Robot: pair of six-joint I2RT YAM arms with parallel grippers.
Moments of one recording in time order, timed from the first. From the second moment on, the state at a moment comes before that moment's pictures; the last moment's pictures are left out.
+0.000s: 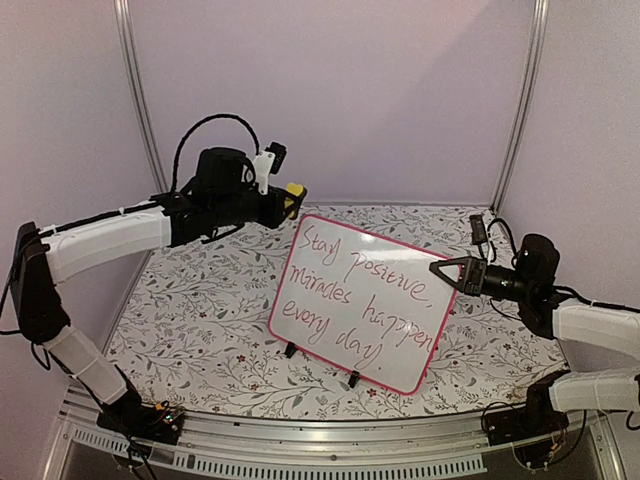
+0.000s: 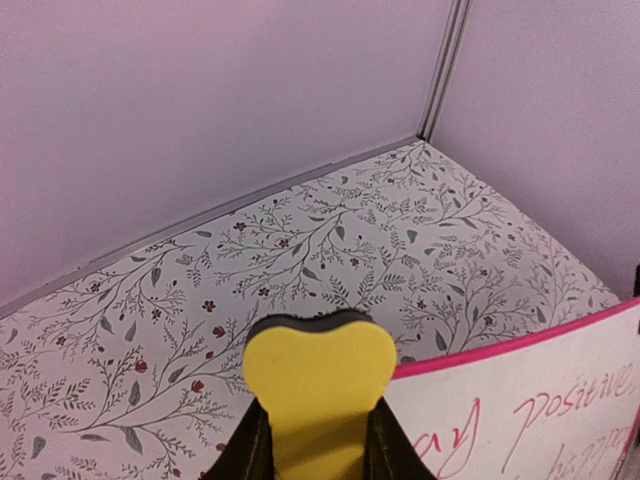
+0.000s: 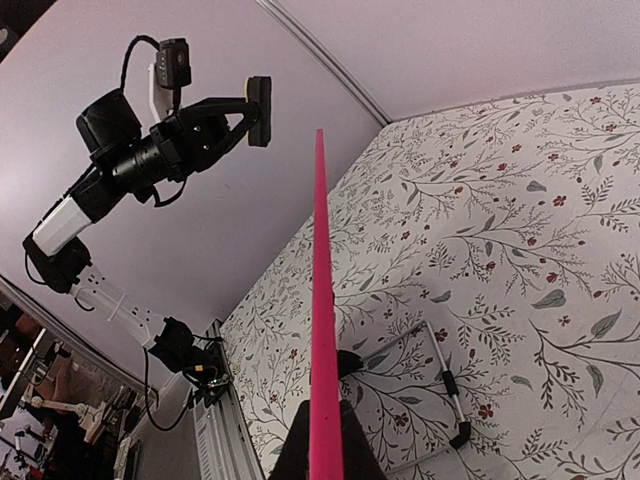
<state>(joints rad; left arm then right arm) -0.69 1.57 1.30 -0.08 0.01 -0.12 0.31 1.08 0.39 0.58 -0.82 0.66</state>
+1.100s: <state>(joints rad) -0.78 1.68 1.25 -0.13 -0.12 -0.08 0.31 1.08 0.40 0.53 -0.81 0.66</state>
